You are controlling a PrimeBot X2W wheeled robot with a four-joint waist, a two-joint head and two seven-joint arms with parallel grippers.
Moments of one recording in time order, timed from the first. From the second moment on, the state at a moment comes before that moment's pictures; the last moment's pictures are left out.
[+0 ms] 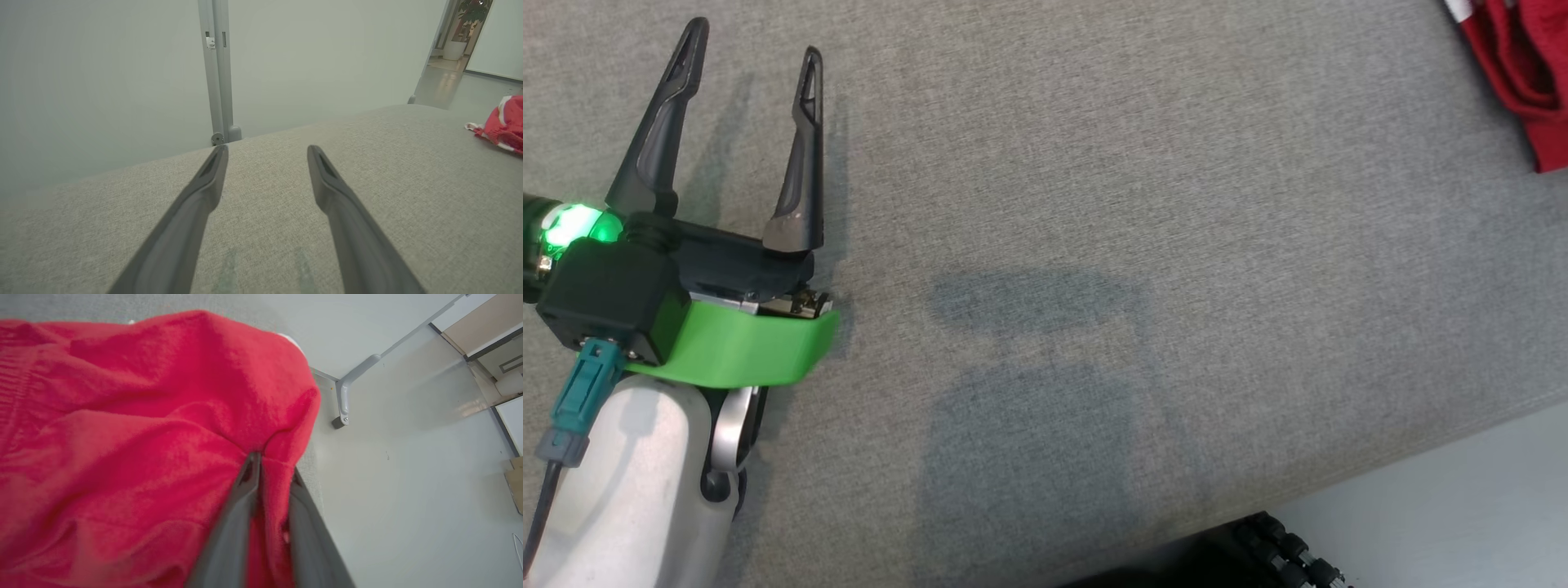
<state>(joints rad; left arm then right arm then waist) -0.48 0.34 -0.29 -0.24 -0.23 0.06 -0.09 -1.01 -0.88 0.73 0.82 0.72 0.13 -0.25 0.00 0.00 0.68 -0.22</state>
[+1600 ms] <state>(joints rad) -0.14 0.29 -0.20 -0.10 -0.38 0.16 -0.22 -0.33 -0.19 0.01 0.14 0.26 0.13 -0.24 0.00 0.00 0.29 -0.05</state>
